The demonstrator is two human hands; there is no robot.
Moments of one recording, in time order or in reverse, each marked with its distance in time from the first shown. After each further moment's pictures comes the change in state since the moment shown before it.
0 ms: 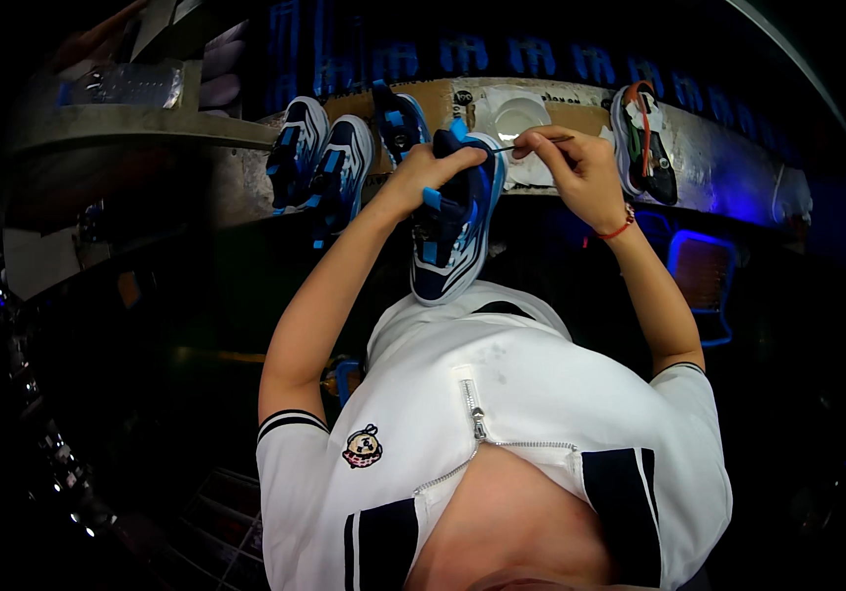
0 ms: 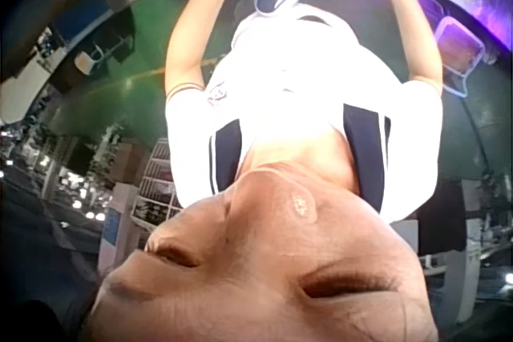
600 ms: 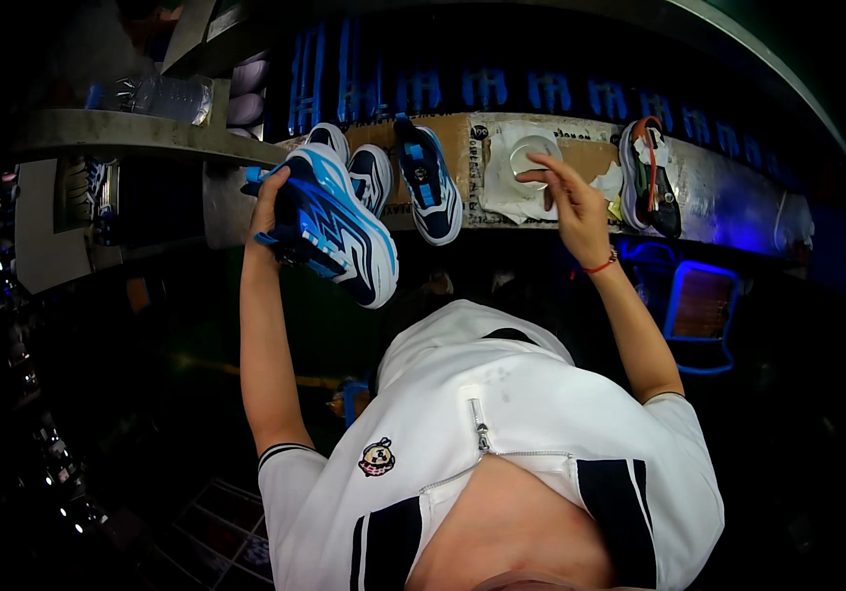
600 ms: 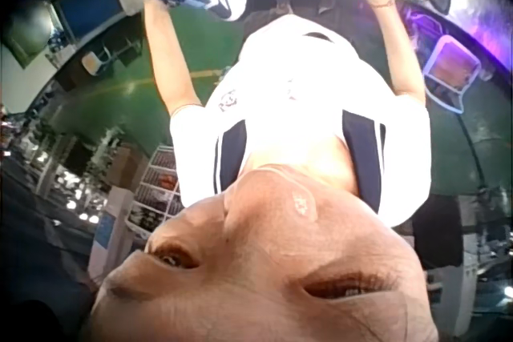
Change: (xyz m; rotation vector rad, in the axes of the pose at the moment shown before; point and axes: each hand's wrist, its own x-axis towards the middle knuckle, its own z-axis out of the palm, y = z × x) left_hand -0.068 -0.023 -0.153 -0.763 0.333 -0.018; right_hand -0.007 0.030 0.029 0.173 0.149 -0.004
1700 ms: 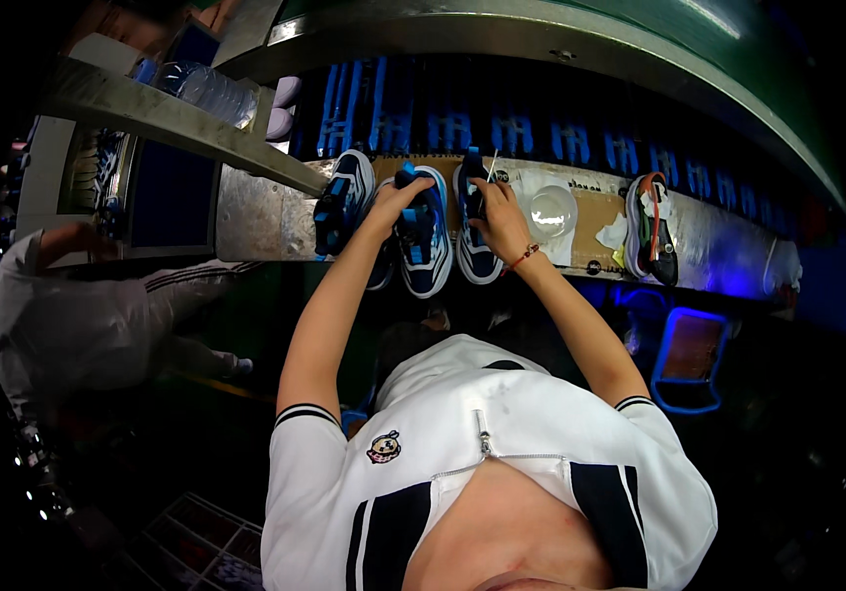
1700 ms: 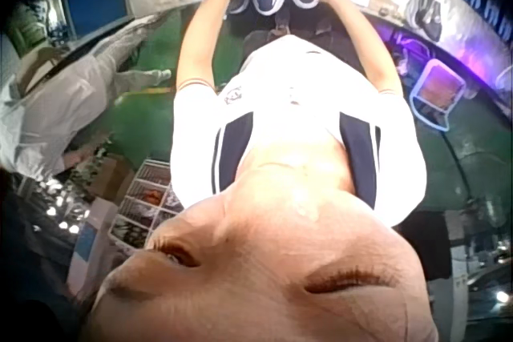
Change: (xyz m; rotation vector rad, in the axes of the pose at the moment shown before) left_hand 0.107 -0.066 0.039 0.466 -0.033 -0.024; right_hand 0.044 0.054 0.113 -0.458 -0.188 -0.124
